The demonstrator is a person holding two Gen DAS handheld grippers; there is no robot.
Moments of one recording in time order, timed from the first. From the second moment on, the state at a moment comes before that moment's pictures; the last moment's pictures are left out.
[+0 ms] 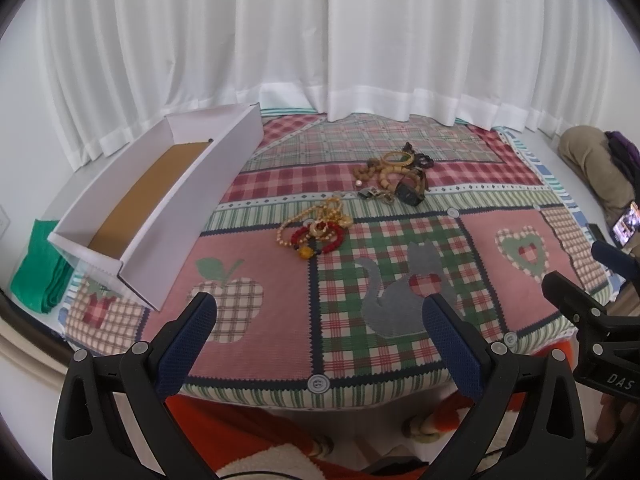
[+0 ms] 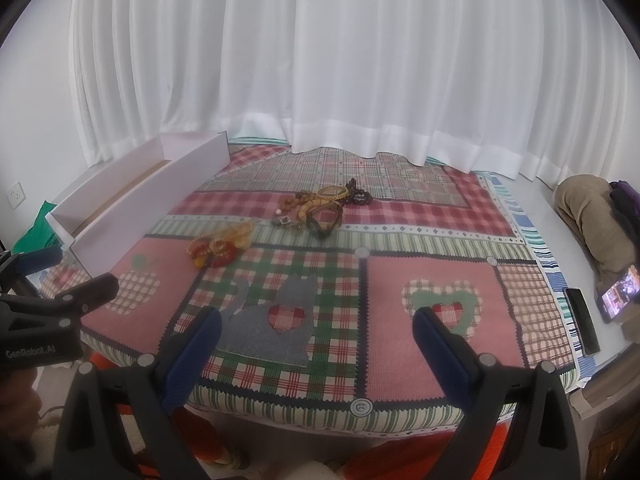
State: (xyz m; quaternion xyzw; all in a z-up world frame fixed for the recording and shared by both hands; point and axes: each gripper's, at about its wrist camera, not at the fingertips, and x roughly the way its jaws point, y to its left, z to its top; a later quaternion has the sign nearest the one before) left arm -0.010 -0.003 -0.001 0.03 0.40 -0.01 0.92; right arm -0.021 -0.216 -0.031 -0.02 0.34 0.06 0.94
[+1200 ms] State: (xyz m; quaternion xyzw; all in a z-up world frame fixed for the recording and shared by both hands) left arm -0.017 -0.004 0.007 0.04 0.37 -0.02 0.93; right arm -0.019 -0.214 -0.033 -0.02 0.33 0.06 0.94
